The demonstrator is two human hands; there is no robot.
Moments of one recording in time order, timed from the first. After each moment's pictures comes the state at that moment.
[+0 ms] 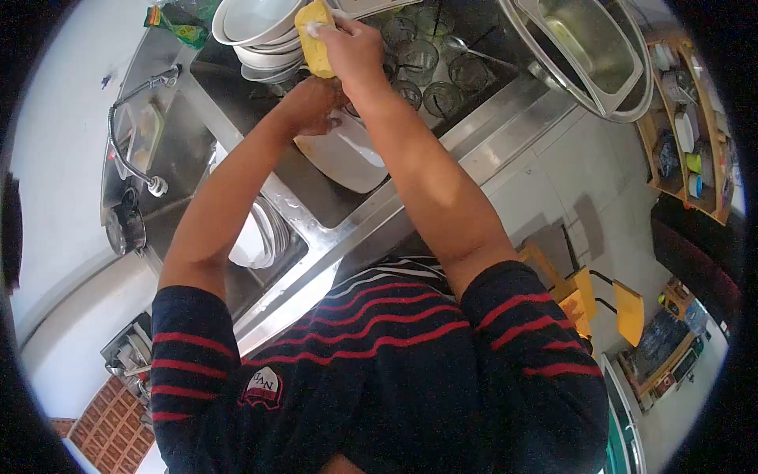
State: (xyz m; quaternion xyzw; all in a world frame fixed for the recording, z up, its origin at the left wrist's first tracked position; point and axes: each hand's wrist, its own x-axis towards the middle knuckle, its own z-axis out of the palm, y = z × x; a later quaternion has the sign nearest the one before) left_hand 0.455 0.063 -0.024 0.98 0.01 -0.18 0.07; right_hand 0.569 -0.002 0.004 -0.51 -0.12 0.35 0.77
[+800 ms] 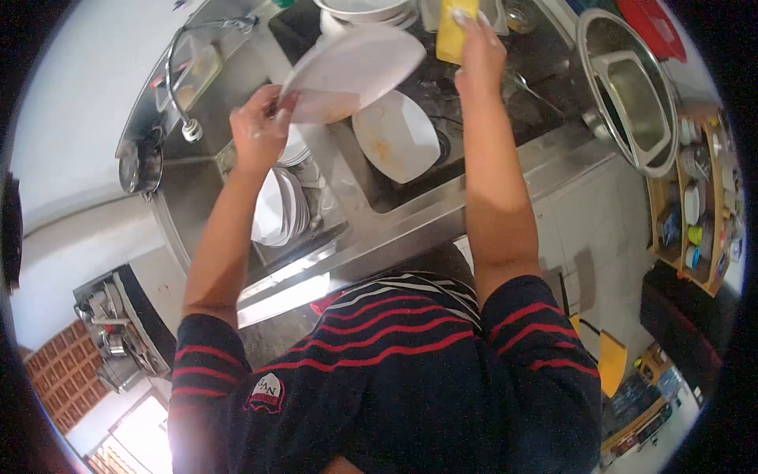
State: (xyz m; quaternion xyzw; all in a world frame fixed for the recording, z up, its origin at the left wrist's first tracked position) left_hand 0.294 0.042 0.074 0.84 0.41 0.30 0.18; right_hand 0.593 -0.018 0.029 -0.52 -0.09 0.30 0.80
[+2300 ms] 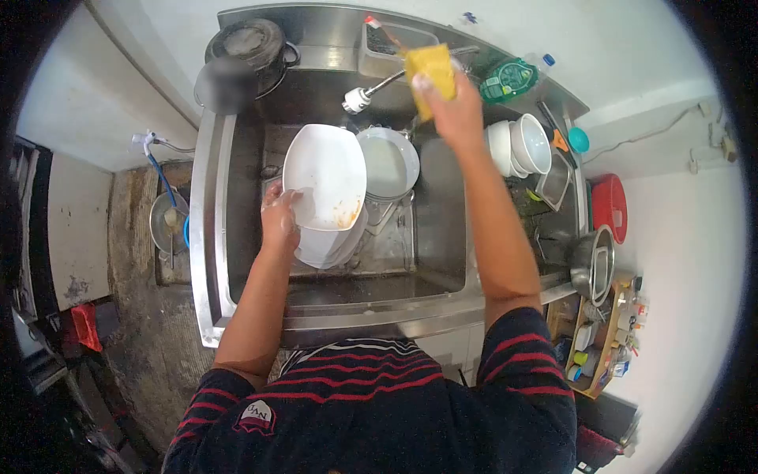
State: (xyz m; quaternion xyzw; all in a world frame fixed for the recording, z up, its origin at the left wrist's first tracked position) left_hand -0.029 0.015 -0.034 0.14 0.49 0.62 0.60; right_hand 0.222 0.134 0.148 -0.55 -0.67 0.21 0.46
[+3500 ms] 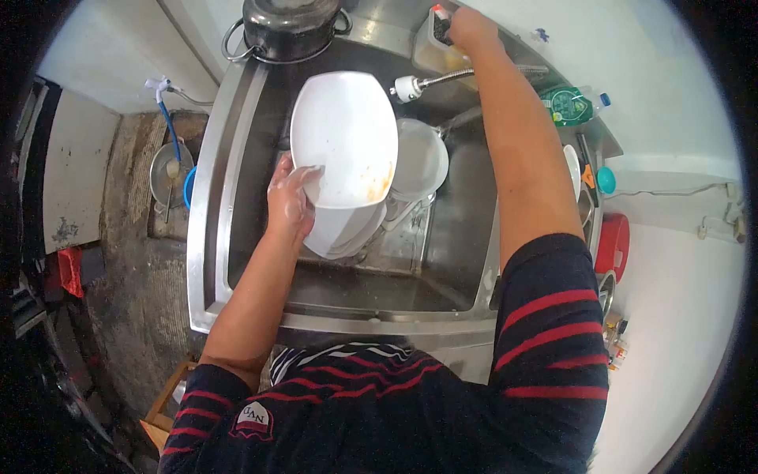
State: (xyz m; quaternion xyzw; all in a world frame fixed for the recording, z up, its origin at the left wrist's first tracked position) left_hand -0.038 0.022 0.001 0.04 0.39 0.68 0.62; right_hand 0.201 0.383 0.092 -0.60 -0.79 -0.12 -0.03
